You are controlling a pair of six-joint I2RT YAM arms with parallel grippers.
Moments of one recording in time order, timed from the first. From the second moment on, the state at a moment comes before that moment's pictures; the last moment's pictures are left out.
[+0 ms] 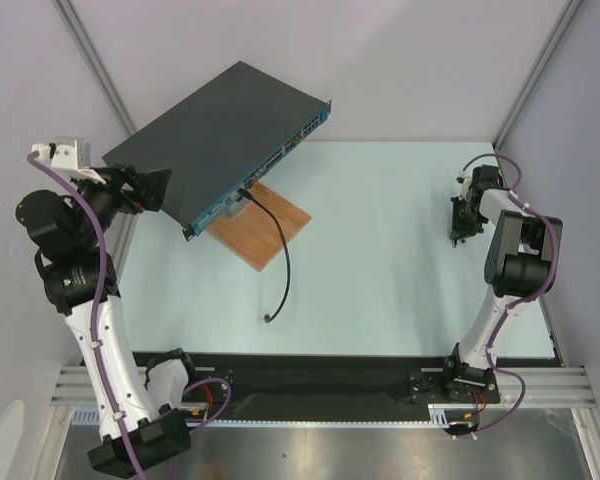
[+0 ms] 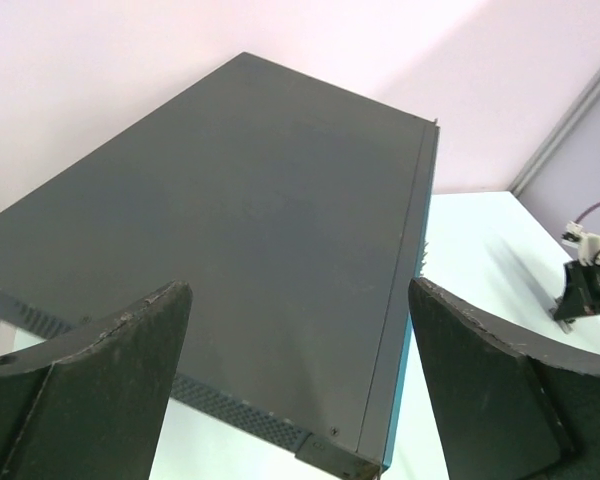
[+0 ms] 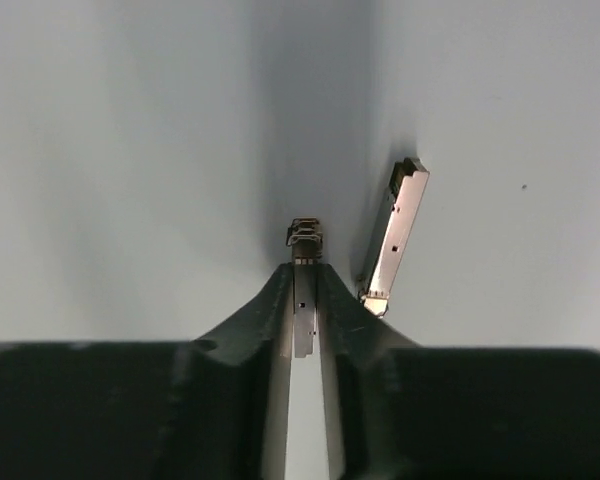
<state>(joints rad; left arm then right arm) 0.43 0.86 1.19 -0.25 0.74 -0.26 -0.20 1.96 1.34 -0.53 -0.06 -0.11</state>
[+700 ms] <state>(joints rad) 0.01 1.12 1.46 -0.21 0.86 -0.34 -0.05 1.61 1.33 0.06 -0.93 0.59</state>
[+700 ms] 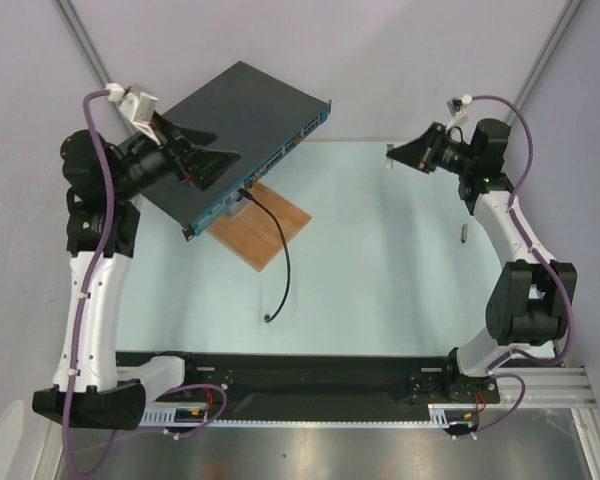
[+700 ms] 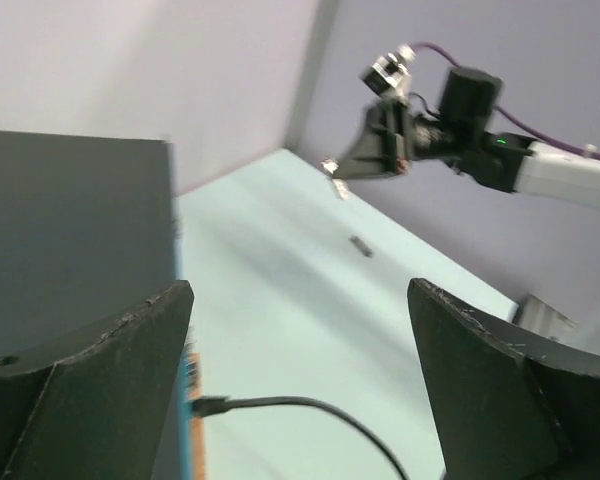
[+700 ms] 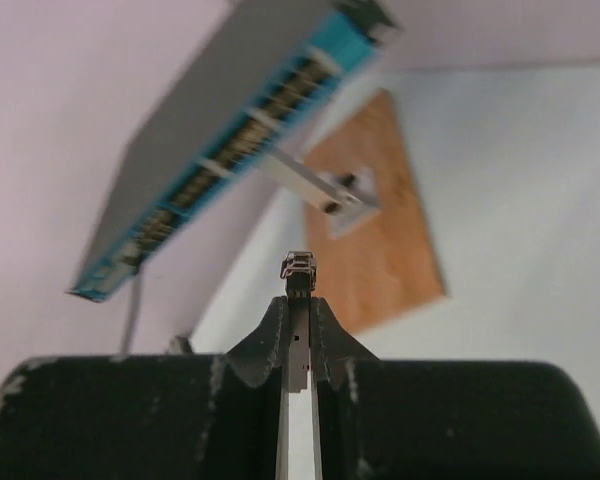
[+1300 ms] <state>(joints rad) -0.46 1.29 1.46 -0.09 0.84 -0.46 0.34 1.50 1.38 0.74 -0.97 1.10</state>
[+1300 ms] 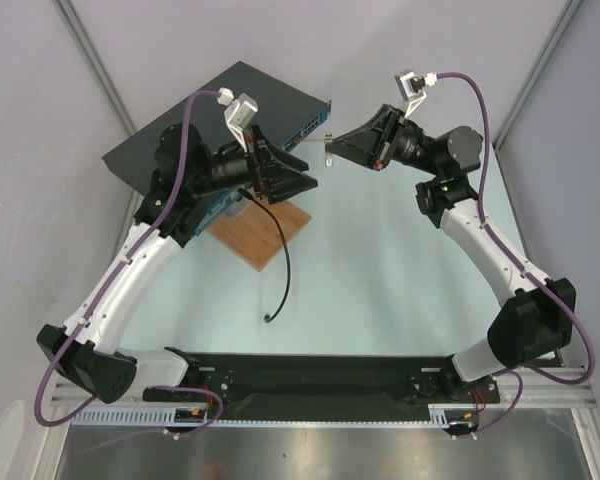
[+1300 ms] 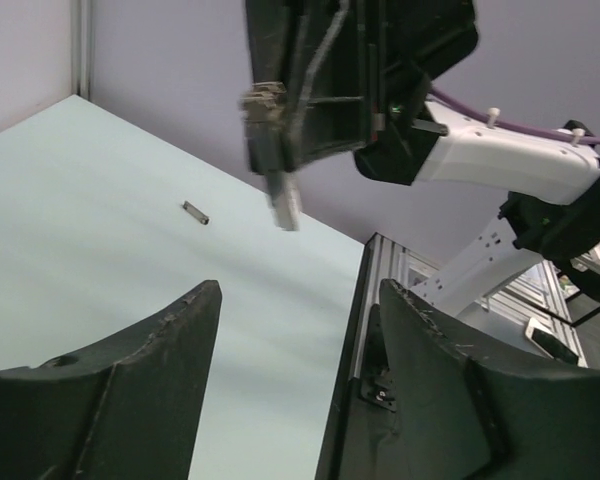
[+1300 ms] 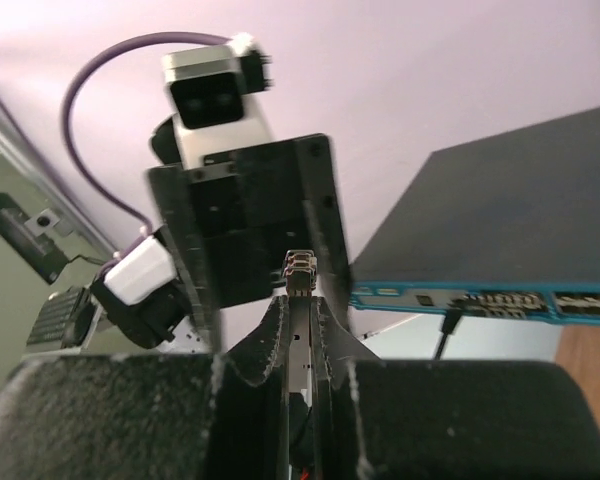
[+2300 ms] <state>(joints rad) -0.52 1.31 1.39 0.11 0.79 -0.57 0.45 1.47 1.37 0.71 -0.97 0.99</state>
